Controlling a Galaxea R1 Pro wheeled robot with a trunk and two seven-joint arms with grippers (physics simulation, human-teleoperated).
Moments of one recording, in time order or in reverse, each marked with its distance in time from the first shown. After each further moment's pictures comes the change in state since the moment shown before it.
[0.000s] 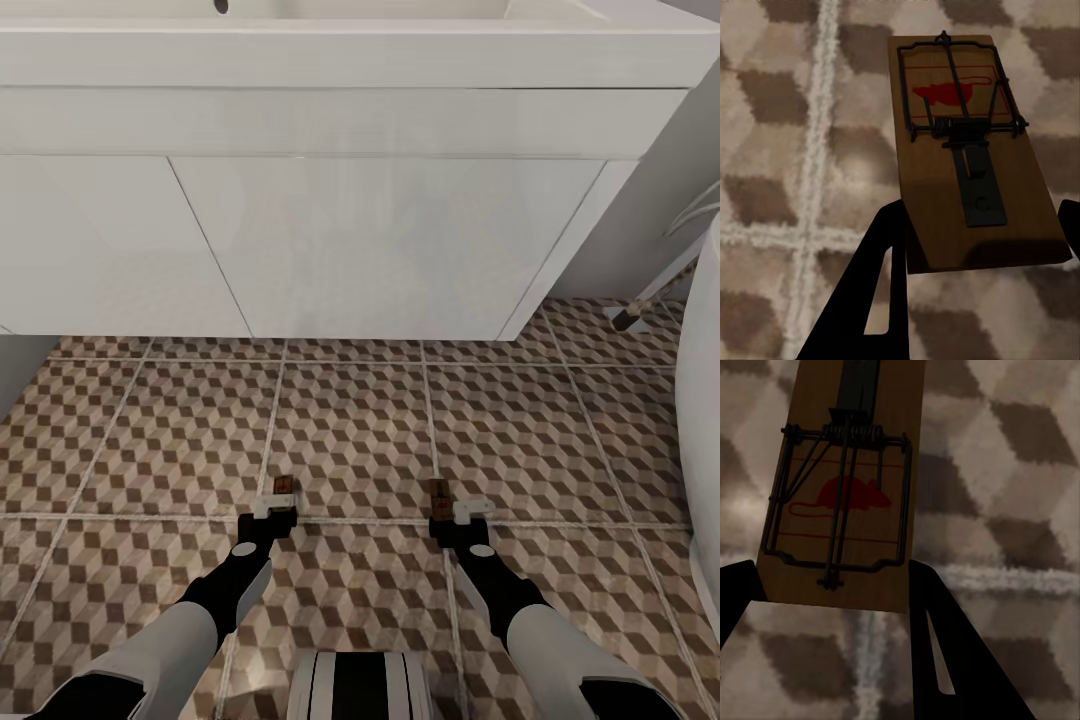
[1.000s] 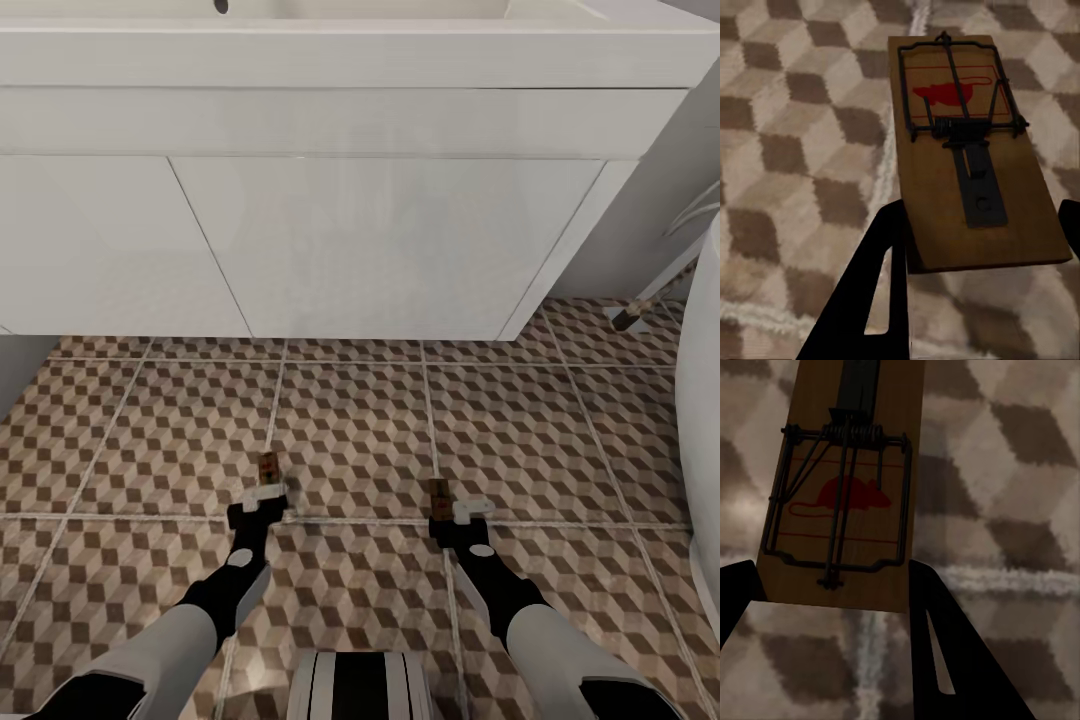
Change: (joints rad) left arm 0.000 0.001 0.001 0.029 0.005 -0.300 0.097; right arm 0.000 0.001 0.000 -0.001 0.000 0.000 -0.001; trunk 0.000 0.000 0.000
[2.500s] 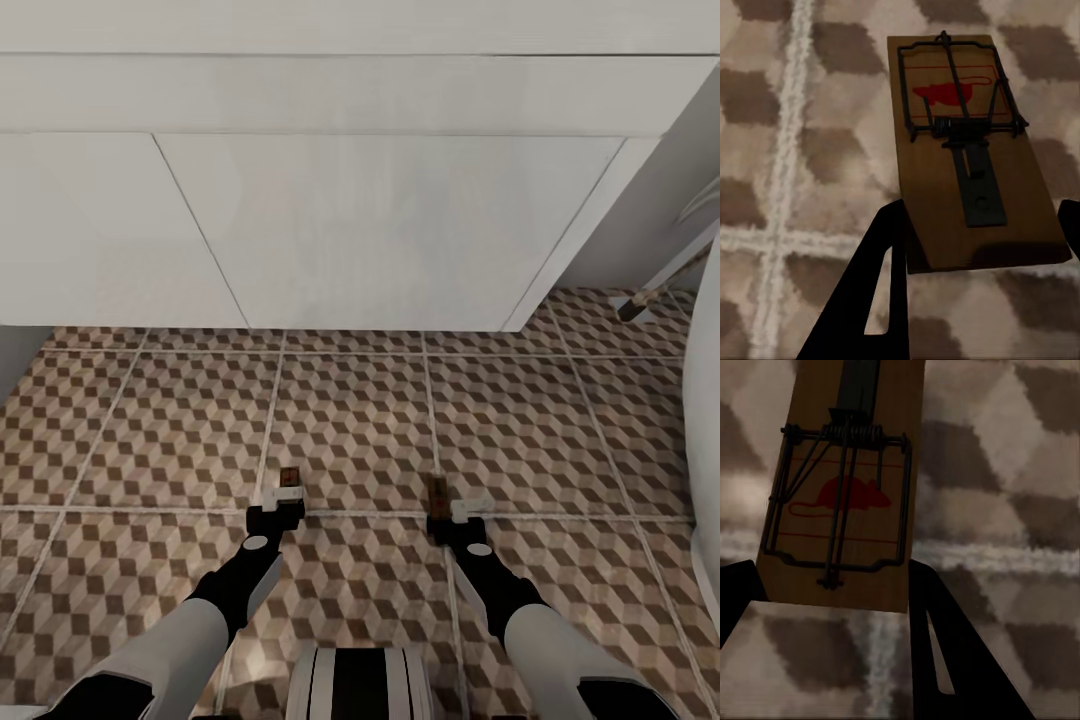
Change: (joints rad) left arm -0.001 -0.034 -0.010 -0.072 -0.015 0.312 -0.048; right arm 0.000 0.008 0.000 -0.007 0.001 0.000 -0.001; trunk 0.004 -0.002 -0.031
